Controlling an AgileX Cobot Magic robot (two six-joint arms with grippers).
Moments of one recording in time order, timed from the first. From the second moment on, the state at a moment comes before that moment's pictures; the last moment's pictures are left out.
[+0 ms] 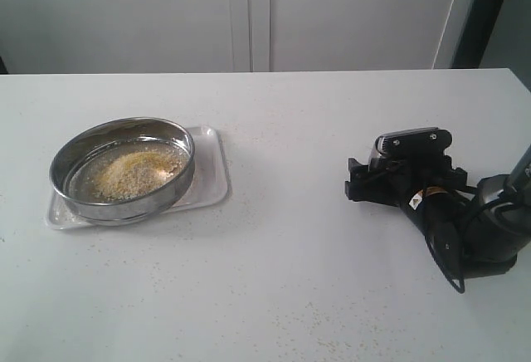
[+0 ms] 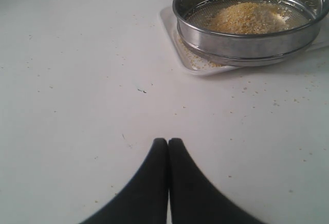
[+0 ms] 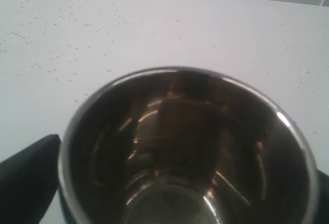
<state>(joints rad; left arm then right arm) 0.00 0.00 0.02 -0.11 0.45 0.18 0.25 2.17 -0.73 0.10 -1.04 -0.04</state>
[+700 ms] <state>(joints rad) 0.00 0.00 0.02 -0.11 0.45 0.18 0.25 2.09 -0.73 0.14 -1.04 -0.04</state>
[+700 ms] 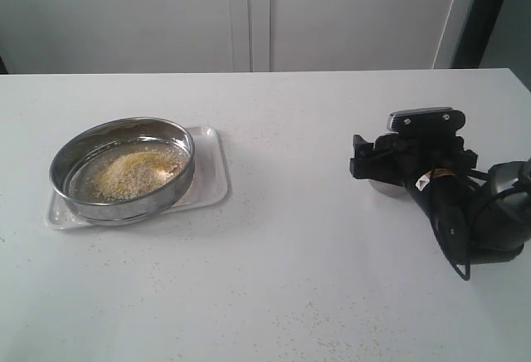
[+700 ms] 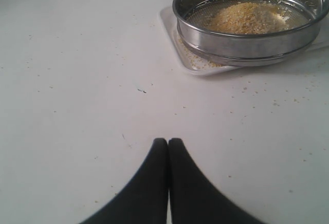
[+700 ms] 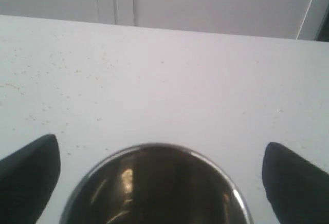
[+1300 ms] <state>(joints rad) 0.00 0.00 0.02 -0.11 0.45 0.18 0.25 1.85 -0.73 0.14 -0.86 -0.04</state>
